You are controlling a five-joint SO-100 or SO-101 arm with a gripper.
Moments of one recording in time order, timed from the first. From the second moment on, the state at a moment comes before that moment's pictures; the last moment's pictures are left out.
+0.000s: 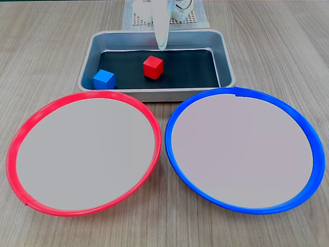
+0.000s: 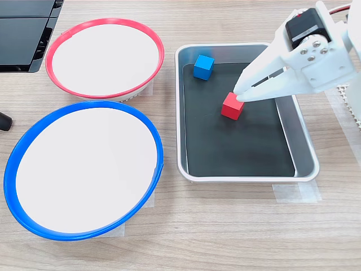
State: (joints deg) arm 4.6 189.3 173.2 57.1 4.1
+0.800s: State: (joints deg) arm 12.9 146.2 141.4 70.4 -22.9
